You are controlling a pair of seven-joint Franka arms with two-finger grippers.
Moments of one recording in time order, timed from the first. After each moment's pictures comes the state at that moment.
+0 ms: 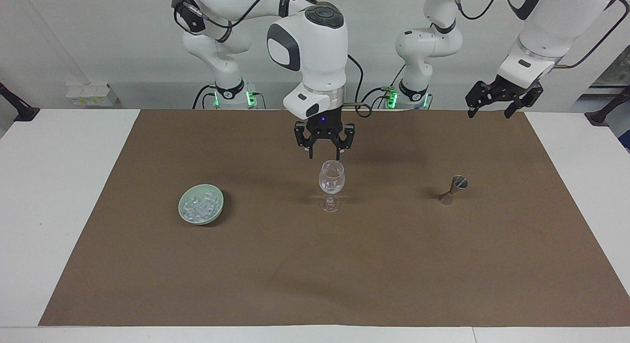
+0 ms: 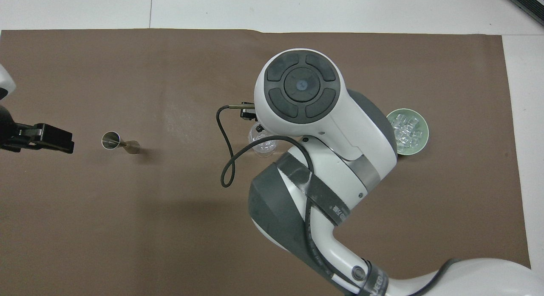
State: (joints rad) left arm 0.05 -0.05 -0.15 -1.59 0.00 1.47 -0.01; right arm 0.11 0.45 0.64 -1.26 -0.36 1.75 0.86
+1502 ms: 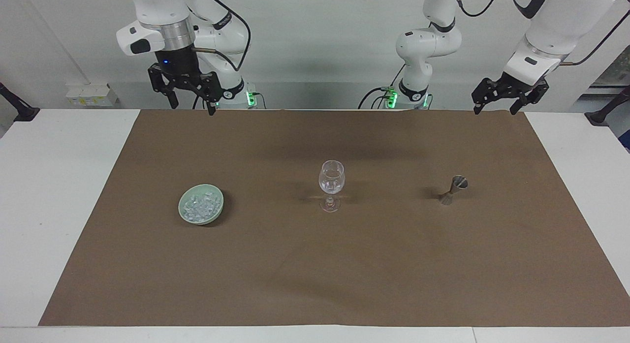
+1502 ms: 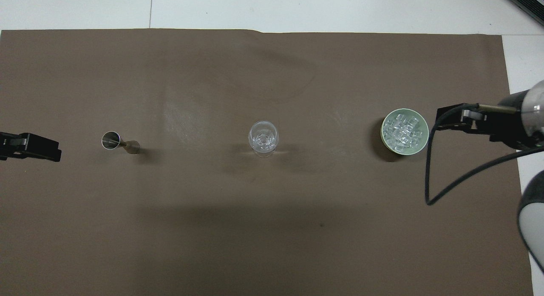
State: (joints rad) left arm 0.13 -0.08 -0.18 -1.63 0.00 1.47 0.04; right arm 0.05 -0.08 0.06 -1.57 -0.04 1.61 0.34
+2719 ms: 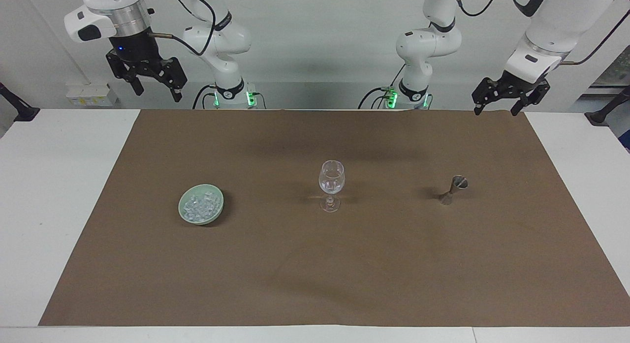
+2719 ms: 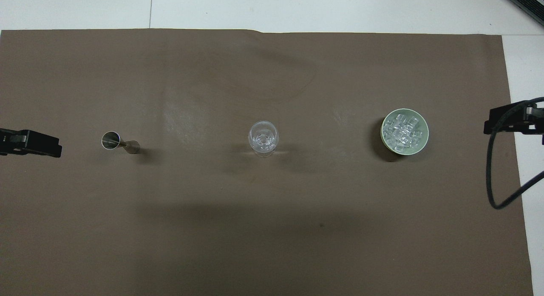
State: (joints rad) left arm 0.13 -0.08 -0.18 -1.63 0.00 1.50 0.05; right arm 0.06 -0.02 -0.02 -1.41 -0.04 1.42 0.24
